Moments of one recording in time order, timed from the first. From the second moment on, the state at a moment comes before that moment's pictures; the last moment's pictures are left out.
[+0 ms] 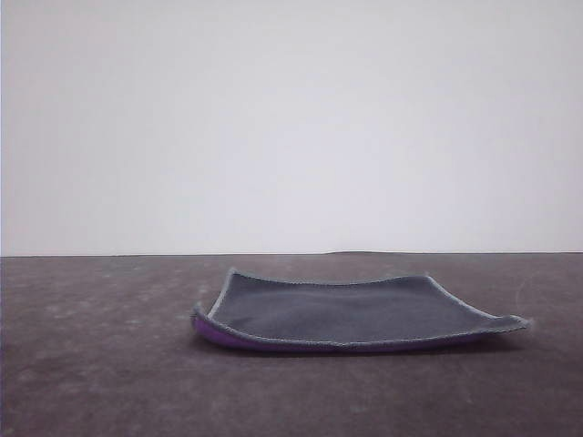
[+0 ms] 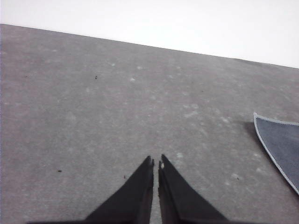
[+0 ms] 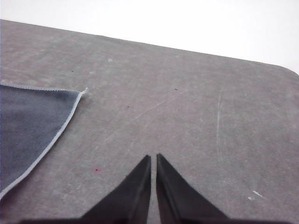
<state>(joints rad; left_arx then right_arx) 0.00 0.00 0.03 -0.18 0.11 -0.15 -0.02 0.01 0.02 -0.17 -0.10 -0.10</state>
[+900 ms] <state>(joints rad) 0.00 0.00 0.03 -0.18 0.11 -0.15 -0.02 0.01 0.02 -0.17 -0.11 0.00</state>
